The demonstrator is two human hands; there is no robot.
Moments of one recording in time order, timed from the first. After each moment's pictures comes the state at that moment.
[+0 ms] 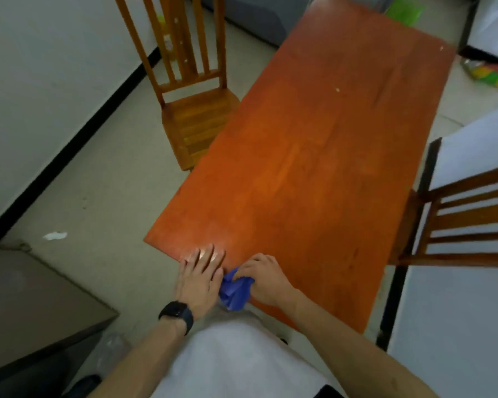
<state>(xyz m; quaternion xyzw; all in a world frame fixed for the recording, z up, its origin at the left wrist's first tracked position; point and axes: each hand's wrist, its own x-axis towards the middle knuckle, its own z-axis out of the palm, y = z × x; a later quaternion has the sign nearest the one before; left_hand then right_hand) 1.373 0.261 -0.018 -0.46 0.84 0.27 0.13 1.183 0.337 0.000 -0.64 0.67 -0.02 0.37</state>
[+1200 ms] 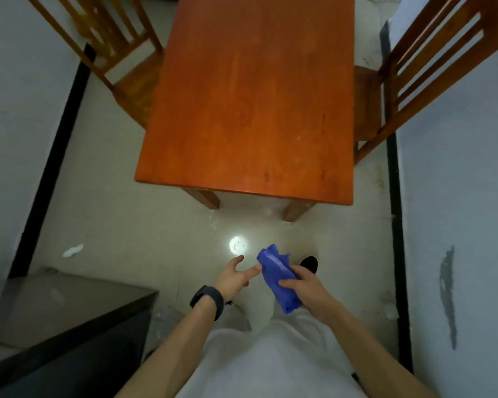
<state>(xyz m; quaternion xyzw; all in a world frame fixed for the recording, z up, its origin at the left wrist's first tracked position) 1.473 0.448 -0.010 -0.51 0.52 0.63 0.26 1.366 0.622 -0.036 0.05 0.70 -0.41 0.58</state>
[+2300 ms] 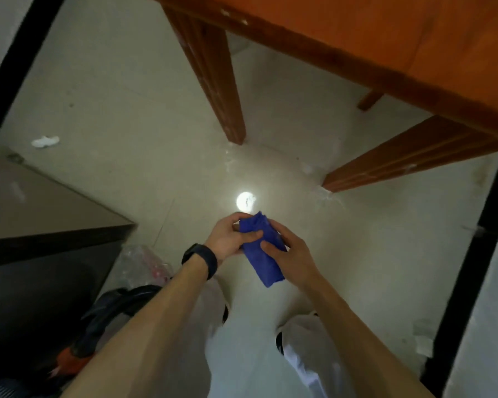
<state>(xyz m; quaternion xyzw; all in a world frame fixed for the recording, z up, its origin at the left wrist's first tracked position) 1.522 0.426 -0.313 -0.56 0.40 0.72 0.07 1.409 0.560 -0.330 -0.14 0.71 -0.40 0.57</state>
